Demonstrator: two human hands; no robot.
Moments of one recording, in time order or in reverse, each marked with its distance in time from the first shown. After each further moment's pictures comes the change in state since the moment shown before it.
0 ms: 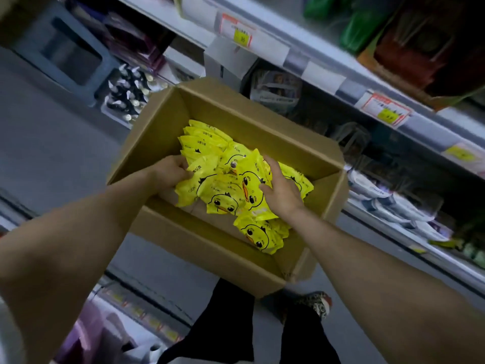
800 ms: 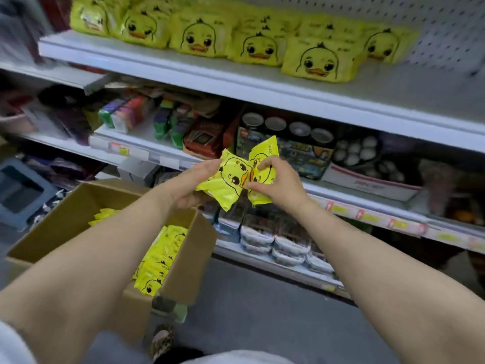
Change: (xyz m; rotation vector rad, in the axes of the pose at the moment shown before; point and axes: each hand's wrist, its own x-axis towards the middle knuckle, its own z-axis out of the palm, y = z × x) left_hand -0.270 0.320 0.195 -0.628 -0.332 0.644; right_hand -0.235 0.151 -0.311 0.153 0.597 -0.322
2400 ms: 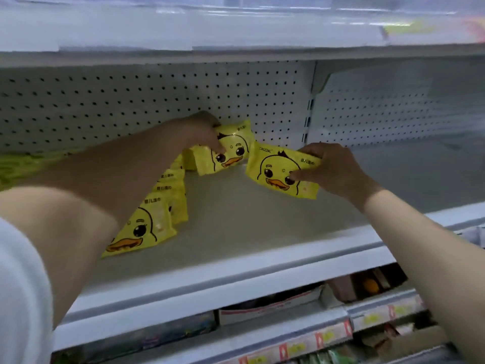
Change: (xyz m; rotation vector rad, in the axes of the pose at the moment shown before) left_hand 0.351 0.362 0.329 1.341 -0.116 0.508; right_hand 0.131 0.140 -0.432 -0.203 0.521 0.224
